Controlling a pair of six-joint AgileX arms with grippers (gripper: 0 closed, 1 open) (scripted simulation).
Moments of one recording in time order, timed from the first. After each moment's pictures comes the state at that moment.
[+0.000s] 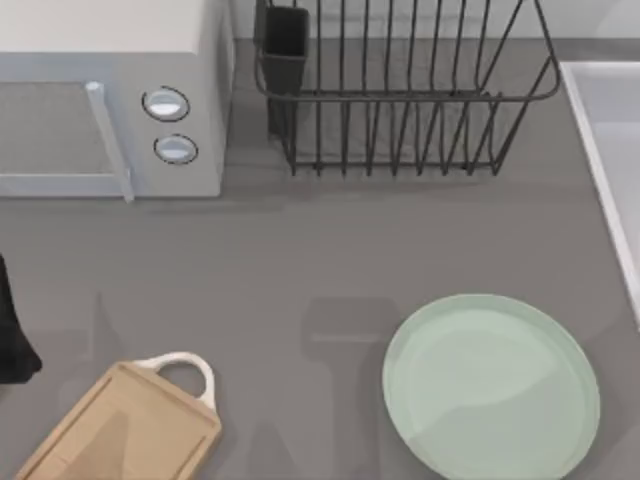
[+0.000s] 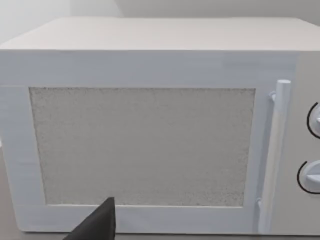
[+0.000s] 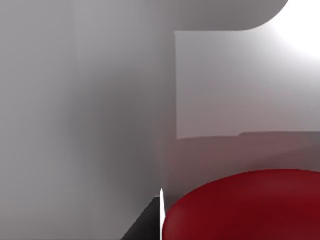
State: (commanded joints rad) left arm 0.00 0.00 0.00 0.00 0.00 0.00; right arm -0.40 2.26 1.29 -0.55 -0.01 -0.37
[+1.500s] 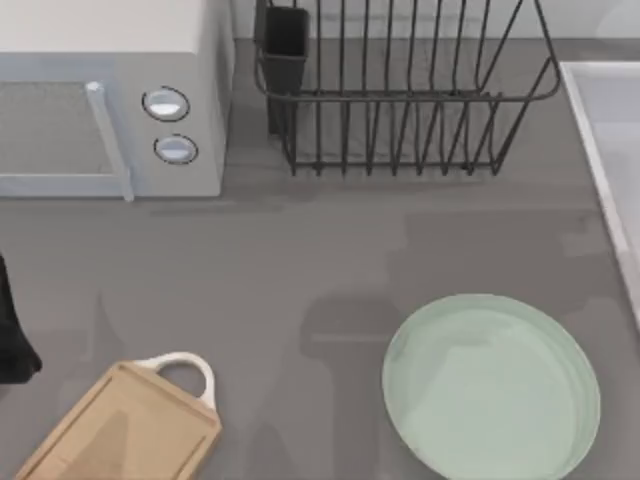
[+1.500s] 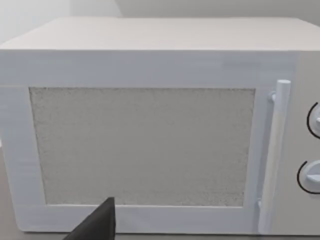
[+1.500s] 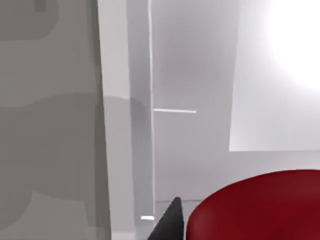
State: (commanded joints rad) left arm 0.00 0.00 0.00 0.00 0.00 0.00; right arm -0.09 1.90 1.42 -0.96 0.00 -0.06
